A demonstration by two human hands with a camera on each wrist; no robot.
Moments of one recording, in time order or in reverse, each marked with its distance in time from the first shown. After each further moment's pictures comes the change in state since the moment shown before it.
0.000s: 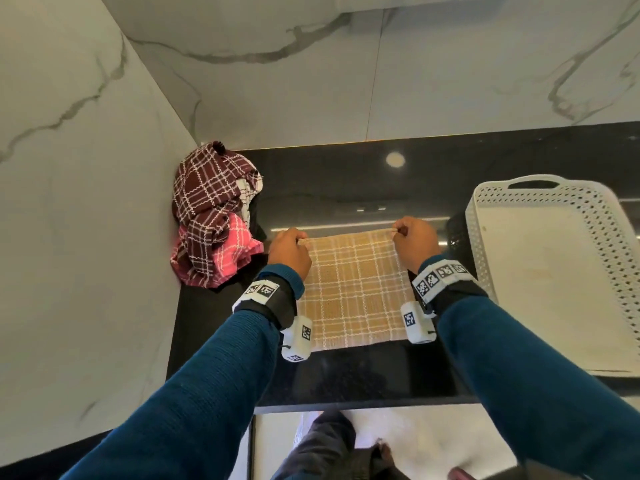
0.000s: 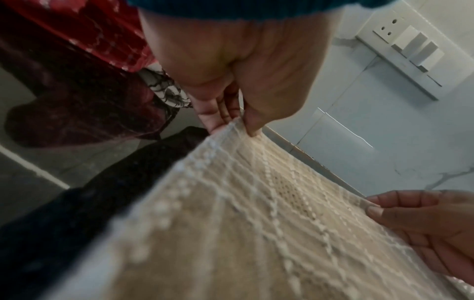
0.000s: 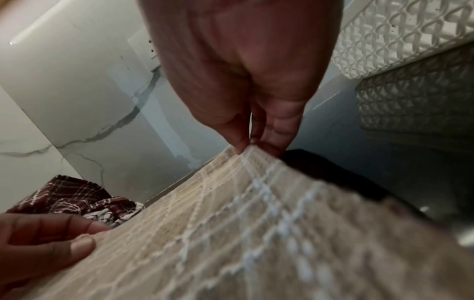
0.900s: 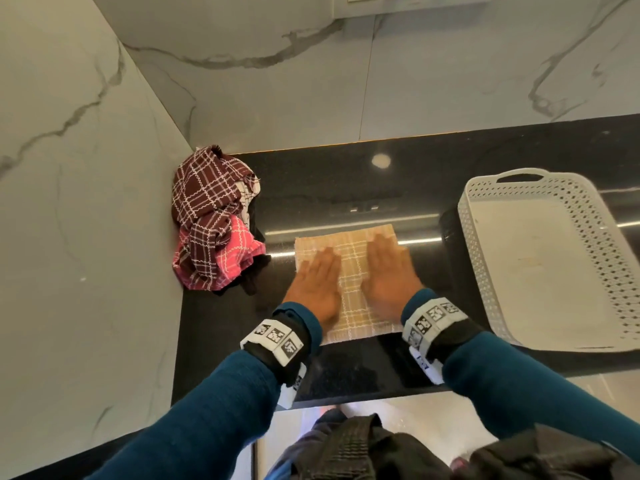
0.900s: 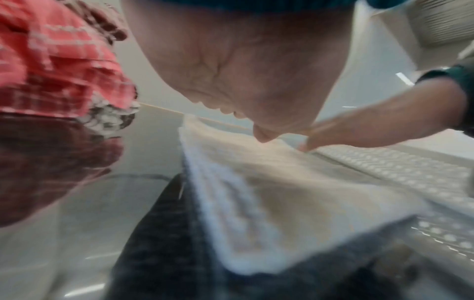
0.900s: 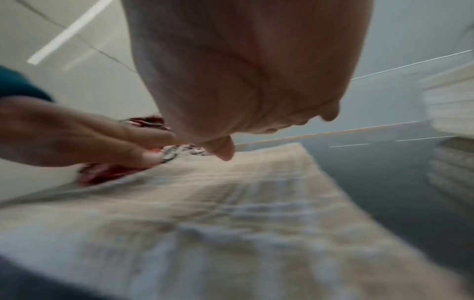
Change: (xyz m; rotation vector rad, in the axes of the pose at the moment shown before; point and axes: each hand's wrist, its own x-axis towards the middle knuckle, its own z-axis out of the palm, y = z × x) left_hand -0.083 0.005 0.007 0.637 -0.428 0.453; right_hand -0.095 -0.031 0.021 -0.631 -0.424 -0.180
